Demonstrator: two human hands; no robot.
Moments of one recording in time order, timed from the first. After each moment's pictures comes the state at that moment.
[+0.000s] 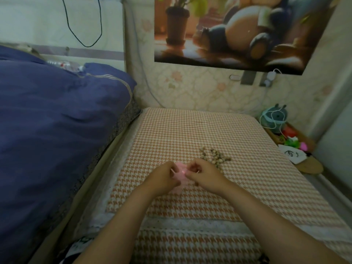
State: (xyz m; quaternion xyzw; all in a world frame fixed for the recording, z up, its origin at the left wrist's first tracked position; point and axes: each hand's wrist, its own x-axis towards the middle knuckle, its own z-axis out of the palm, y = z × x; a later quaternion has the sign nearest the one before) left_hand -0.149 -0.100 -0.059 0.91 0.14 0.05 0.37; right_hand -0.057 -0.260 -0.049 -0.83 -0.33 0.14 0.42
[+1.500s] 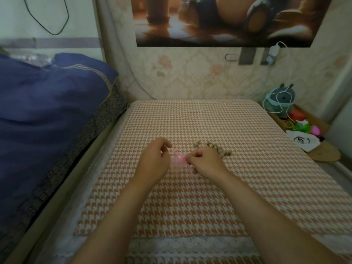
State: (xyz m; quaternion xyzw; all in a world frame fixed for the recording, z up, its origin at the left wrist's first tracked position) left_hand -0.073 -0.104 -0.059 0.88 0.17 0.25 0.36; right_hand 0.016 -0.252 -0.069 -0.85 -0.22 0.11 0.47
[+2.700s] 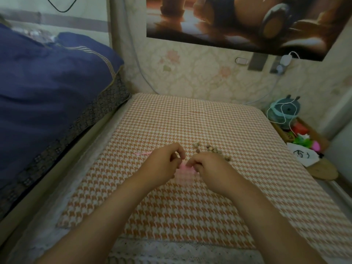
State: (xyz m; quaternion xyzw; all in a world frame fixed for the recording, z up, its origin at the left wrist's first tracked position) left_hand -0.069 -0.116 -0.061 0.89 0.10 0.14 0.42; right_hand 0.012 -0.276 -0.046 -0.88 -0.41 0.08 0.22
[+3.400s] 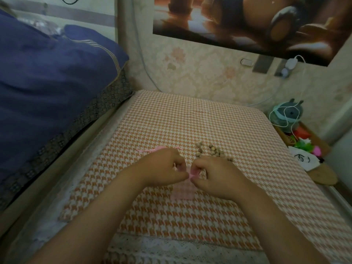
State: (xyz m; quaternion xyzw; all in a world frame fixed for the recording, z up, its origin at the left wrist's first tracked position) left_hand -0.078 -0.099 -0.056 0.96 0.00 0.03 0.27; right_hand 0.011 -0.283 -0.053 -0.87 -0.48 0.02 0.13
